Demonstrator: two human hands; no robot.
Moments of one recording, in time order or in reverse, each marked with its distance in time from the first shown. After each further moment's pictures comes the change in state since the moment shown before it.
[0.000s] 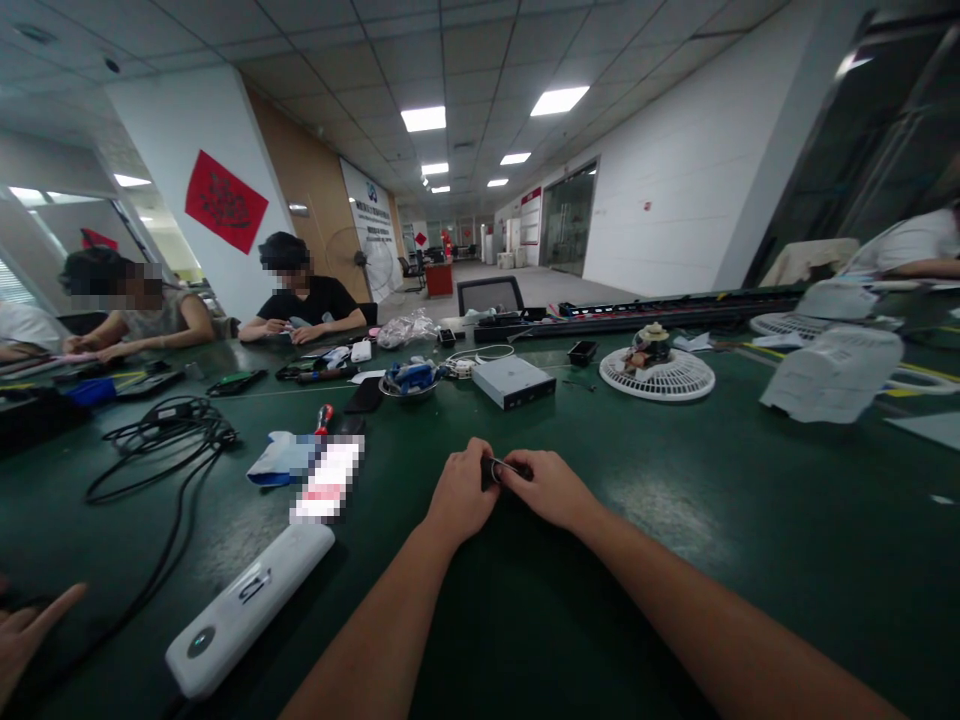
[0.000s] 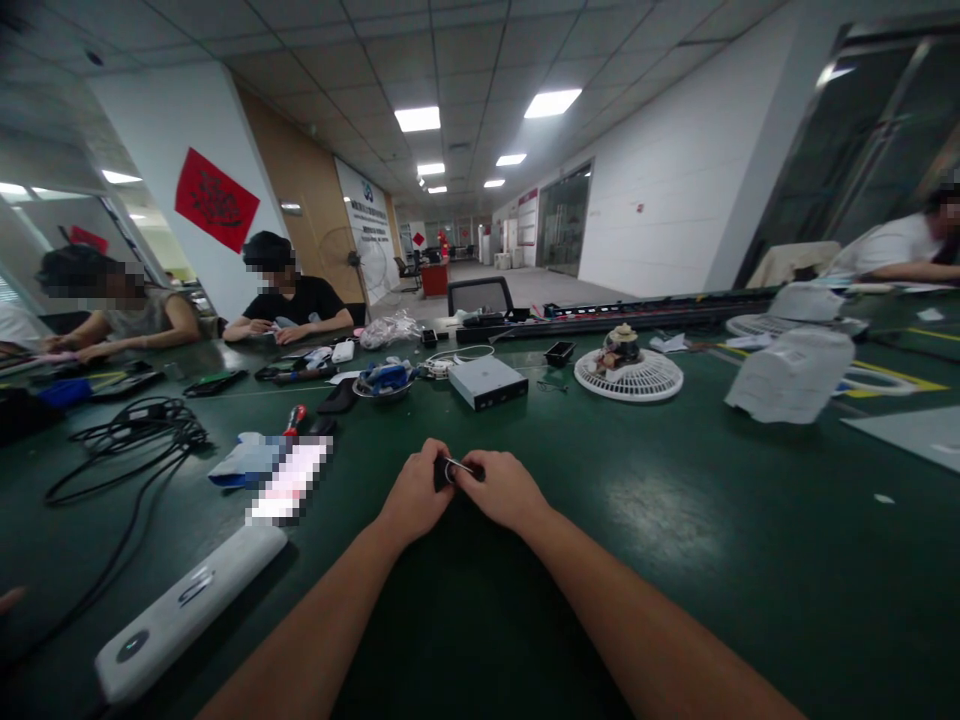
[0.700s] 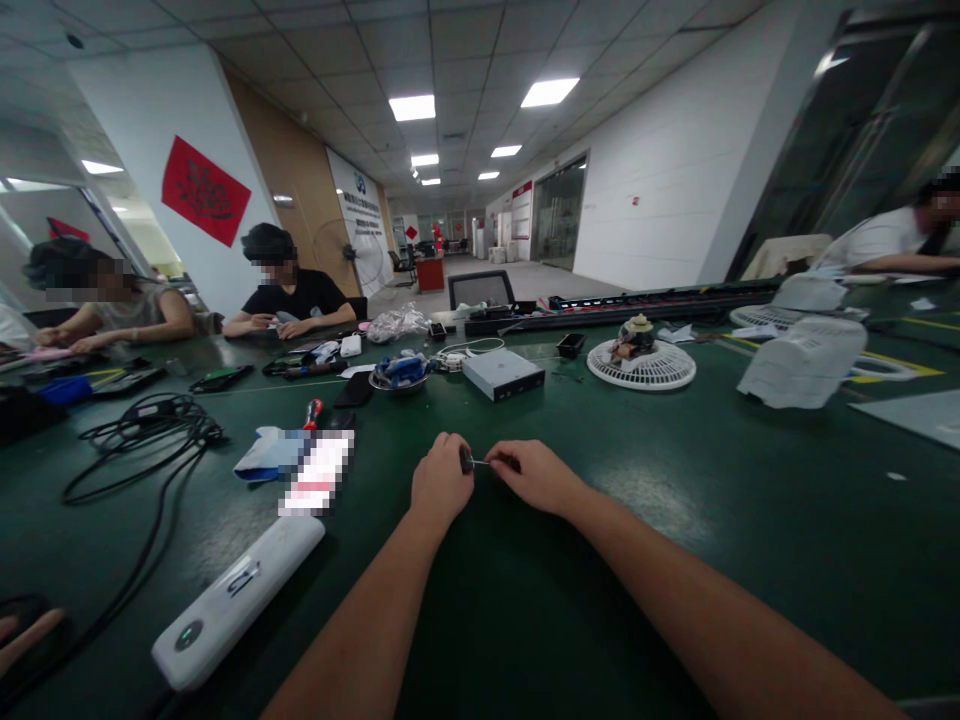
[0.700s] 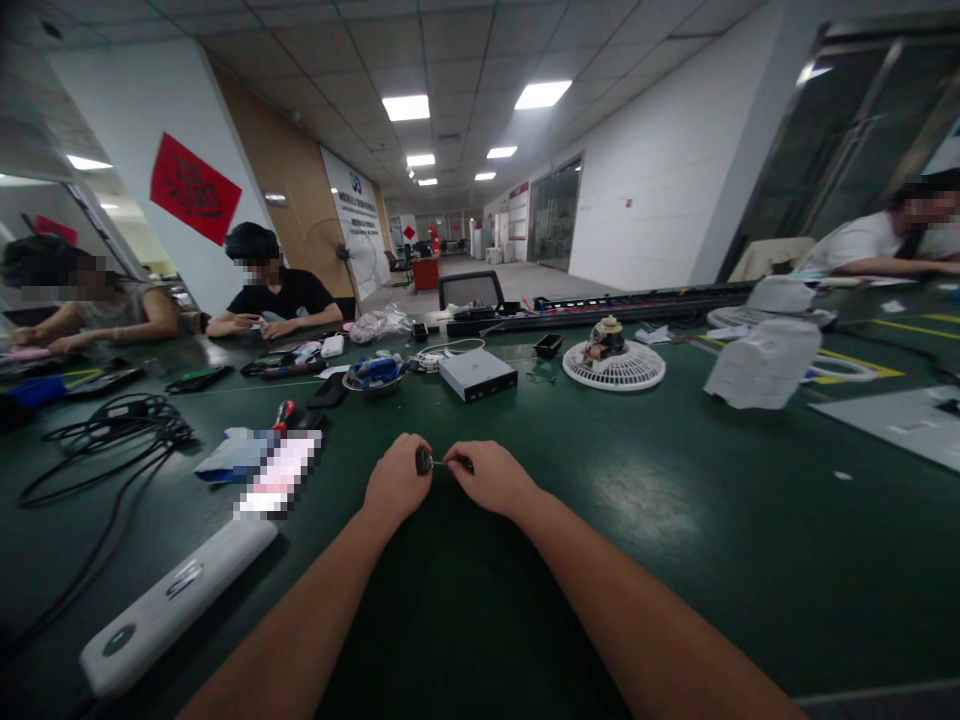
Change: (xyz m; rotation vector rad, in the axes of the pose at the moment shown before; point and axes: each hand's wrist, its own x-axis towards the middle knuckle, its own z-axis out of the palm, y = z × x) left_hand 0.004 -0.008 -0.002 0.218 -0.027 -0.205; right_hand 0.002 0.002 -0.005 -0.064 -0.098 -0.088
